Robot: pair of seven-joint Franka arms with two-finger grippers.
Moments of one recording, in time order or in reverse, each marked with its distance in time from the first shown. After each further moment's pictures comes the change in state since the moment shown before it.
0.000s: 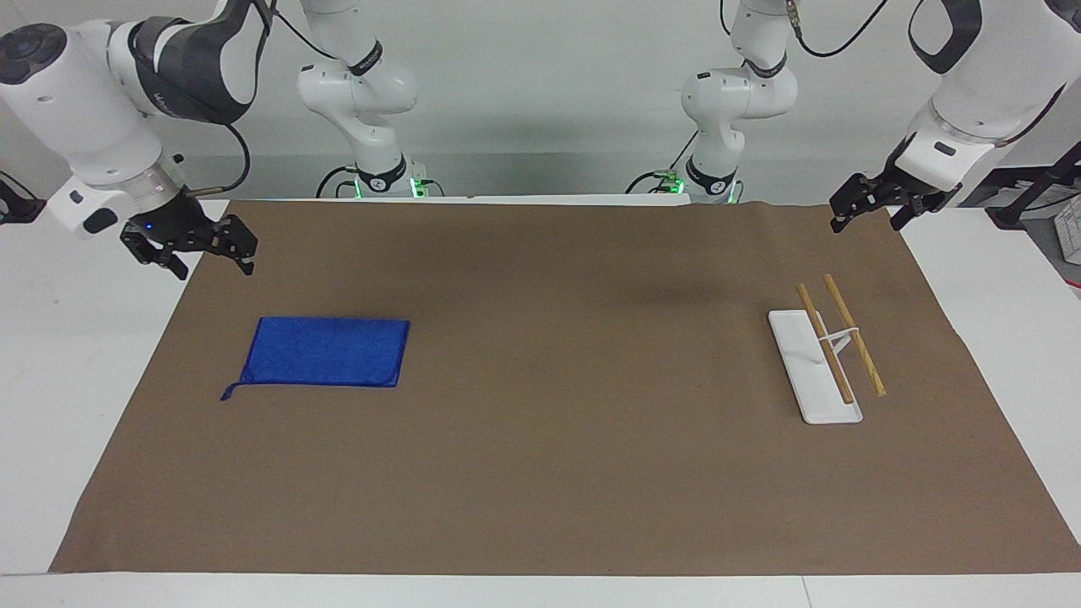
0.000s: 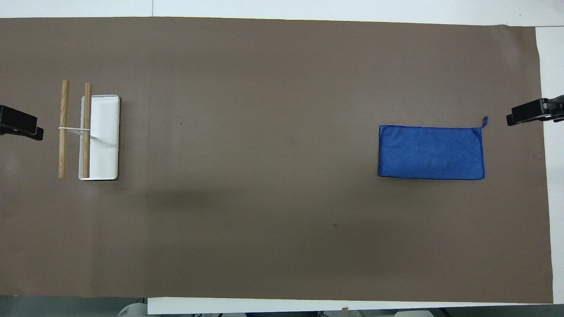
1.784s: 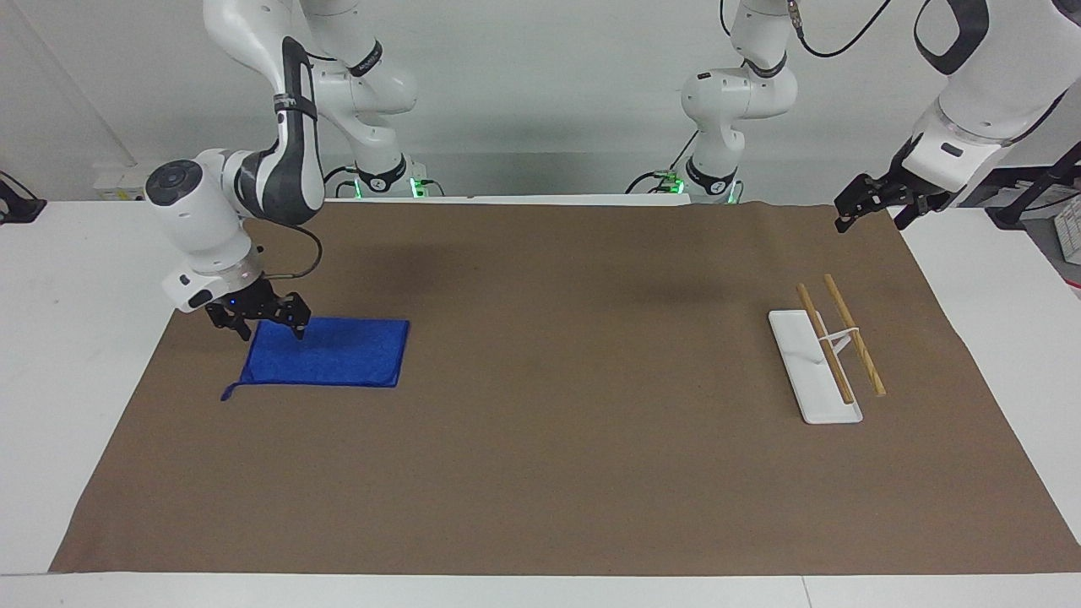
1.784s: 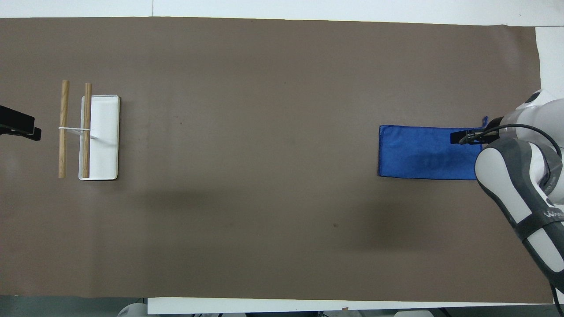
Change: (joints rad) left arm 0.004 0.000 0.000 0.000 0.000 -0.001 0.000; right arm -0.017 0.031 0.029 -0.511 0.001 0.625 0.052
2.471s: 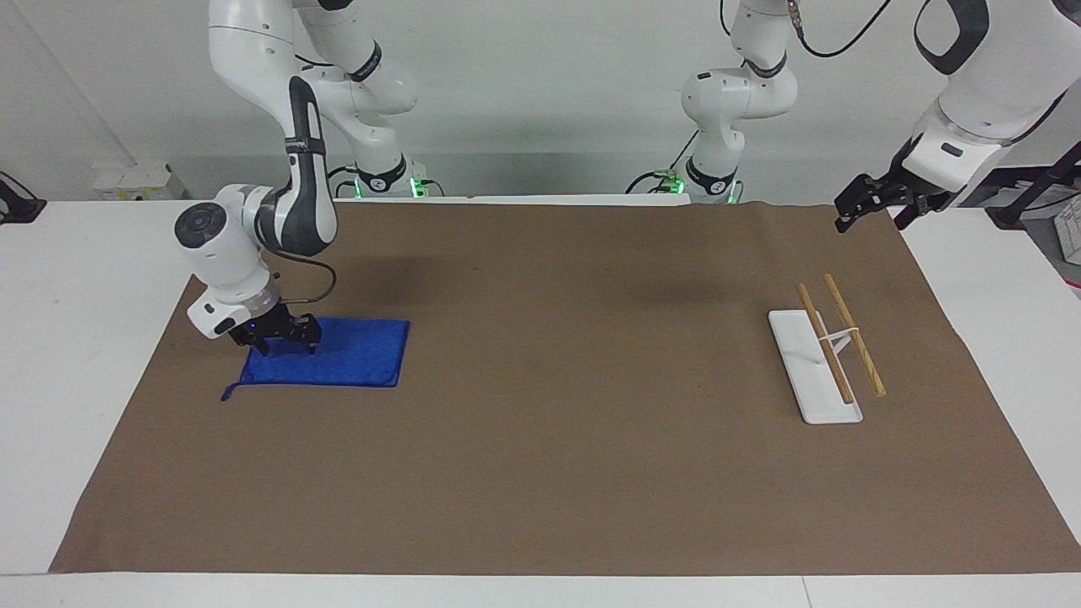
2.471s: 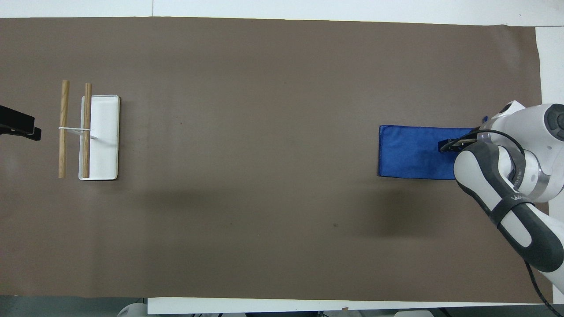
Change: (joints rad) left arm 0.000 0.000 0.000 0.000 0.000 0.000 0.000; right arm -0.005 0.116 0.004 -0.033 0.000 0.098 -0.016
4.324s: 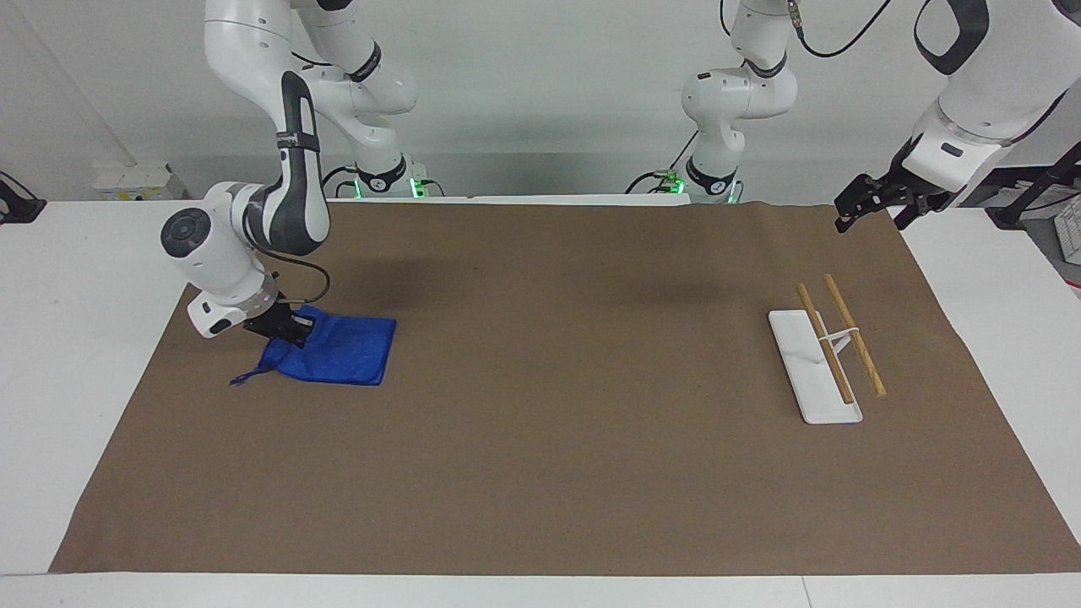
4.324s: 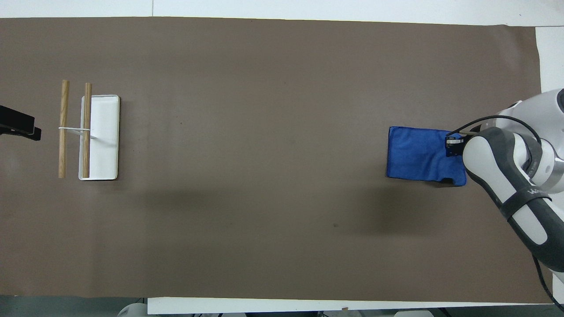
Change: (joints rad) left arm 0.000 0.000 0.000 0.000 0.000 0.000 0.000; right arm -0.022 -0.034 0.057 0.115 0.078 -0.293 0.252
